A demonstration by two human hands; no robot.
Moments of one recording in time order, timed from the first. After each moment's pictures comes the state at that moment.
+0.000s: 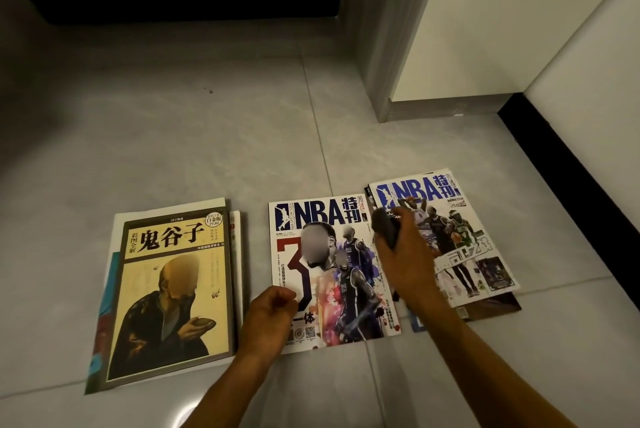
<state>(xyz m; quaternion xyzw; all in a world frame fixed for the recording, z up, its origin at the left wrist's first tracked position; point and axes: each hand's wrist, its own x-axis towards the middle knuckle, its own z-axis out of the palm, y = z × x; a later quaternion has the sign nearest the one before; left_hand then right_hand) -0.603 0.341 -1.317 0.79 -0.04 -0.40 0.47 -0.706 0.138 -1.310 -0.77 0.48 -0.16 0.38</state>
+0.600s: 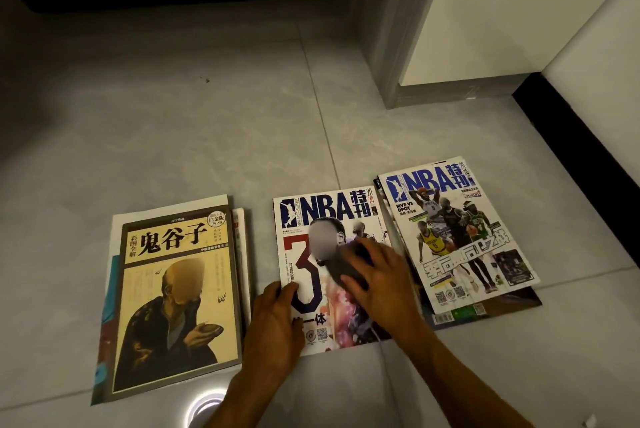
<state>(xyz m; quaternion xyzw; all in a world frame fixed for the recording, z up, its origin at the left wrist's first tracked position) -0.594 0.355 -1.355 0.89 -0.28 -0.28 0.22 -0.707 0.175 -1.392 -0.95 0.30 -0.05 0.09</state>
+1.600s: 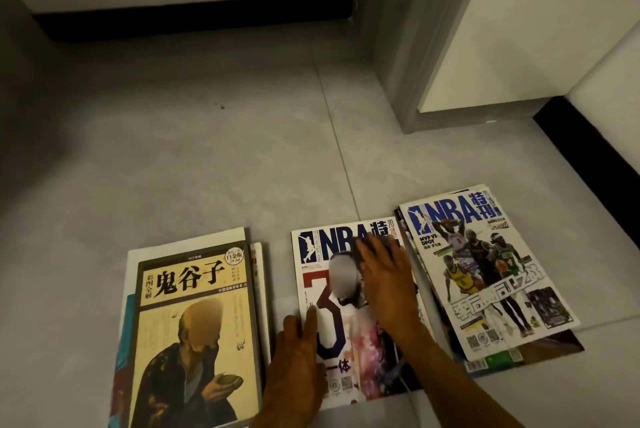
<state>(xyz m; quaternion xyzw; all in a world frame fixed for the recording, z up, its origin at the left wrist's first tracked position) -0.570 0.340 -1.343 0.87 -0.33 -0.35 0.14 -0.632 0.152 -1.392 -0.92 0.36 0.02 0.13</state>
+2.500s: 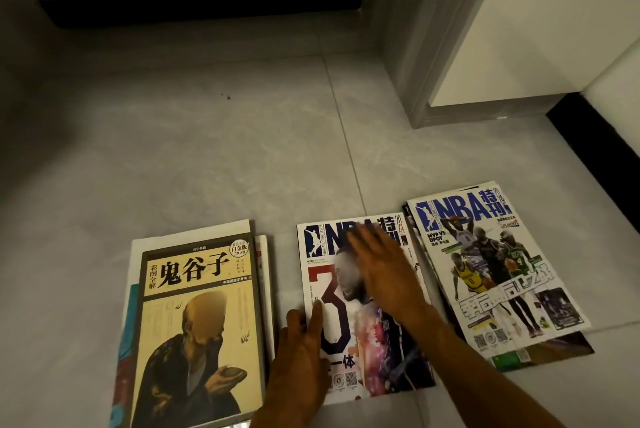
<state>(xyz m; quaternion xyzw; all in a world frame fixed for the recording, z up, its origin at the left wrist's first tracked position) -0.571 0.341 -1.342 0.87 -0.34 -0.34 0.14 -0.622 0.138 -1.389 -0.96 0.25 0.02 0.11</state>
